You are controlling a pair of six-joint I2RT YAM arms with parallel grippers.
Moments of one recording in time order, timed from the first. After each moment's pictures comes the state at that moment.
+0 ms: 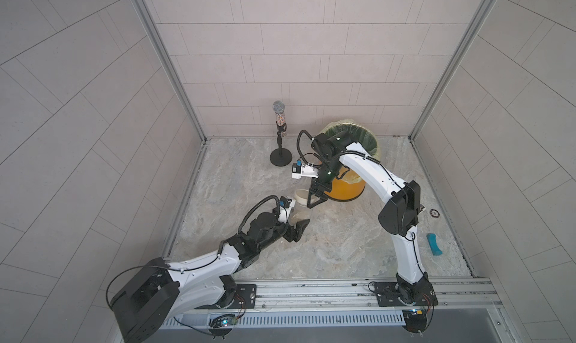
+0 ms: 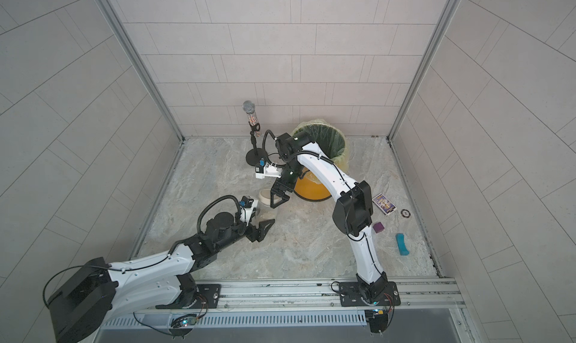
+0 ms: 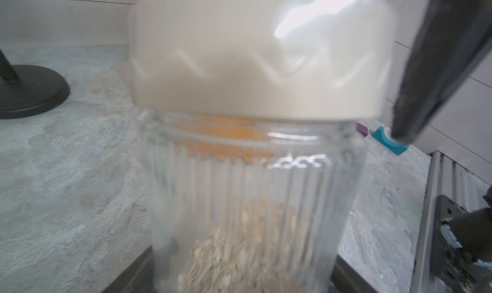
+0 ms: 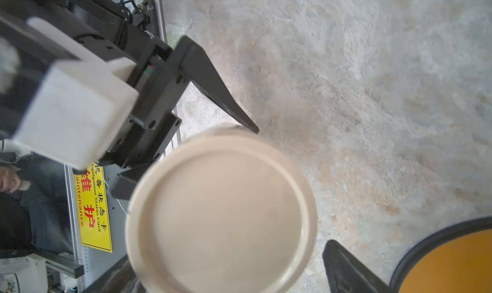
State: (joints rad) left arm -0.81 1.06 0.29 0.43 0.02 -0.25; right arm 0.56 2.12 2.19 -1.61 -0.61 -0.65
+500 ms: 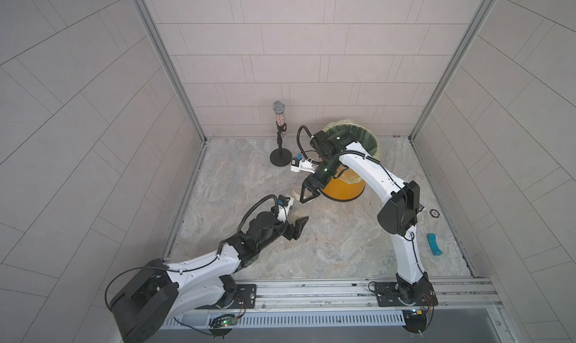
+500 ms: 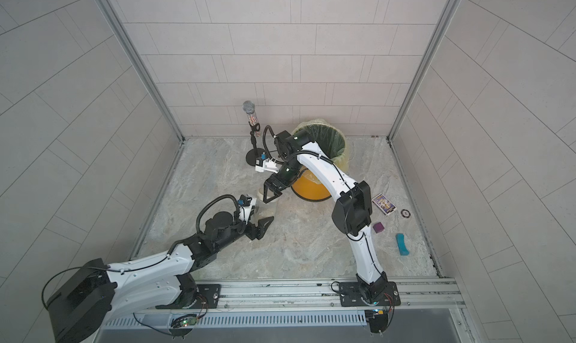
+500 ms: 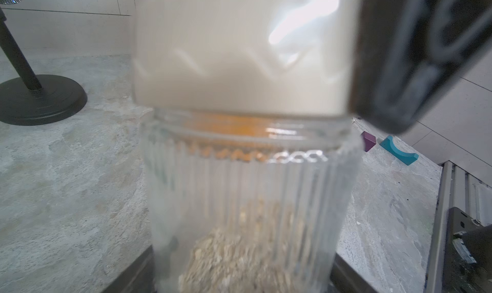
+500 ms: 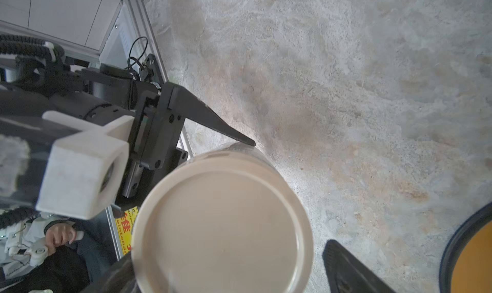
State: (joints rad) left arm -0.81 1.05 0.30 0.44 -0.01 -0.24; right arm 0.58 2.13 2.21 -1.55 -0.67 -0.36
